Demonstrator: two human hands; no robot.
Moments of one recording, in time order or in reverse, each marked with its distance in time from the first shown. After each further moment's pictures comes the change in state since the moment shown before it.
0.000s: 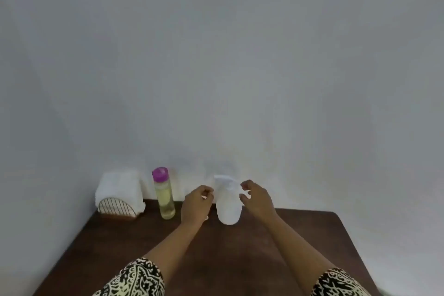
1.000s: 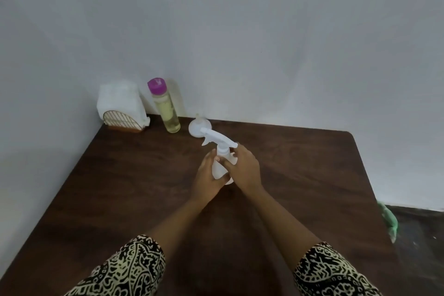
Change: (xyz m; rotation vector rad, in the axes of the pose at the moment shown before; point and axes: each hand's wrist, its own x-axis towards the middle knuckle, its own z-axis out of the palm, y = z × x) left_hand -0.116 -0.082 0.072 -0.196 -0.165 -0.008; right_hand -0.093 0.024 0.097 0.121 0.055 0.008
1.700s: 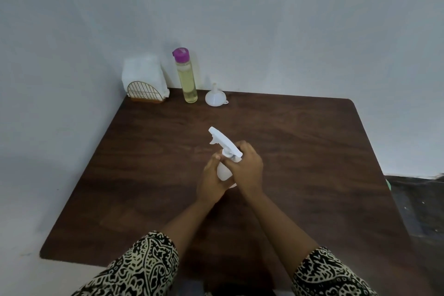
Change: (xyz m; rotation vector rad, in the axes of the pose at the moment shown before) left_hand -0.143 -0.009 -0.044 -0.144 -0.017 0.035; right_hand -0.147 -0.071 0.021 0.292 0.146 0.117
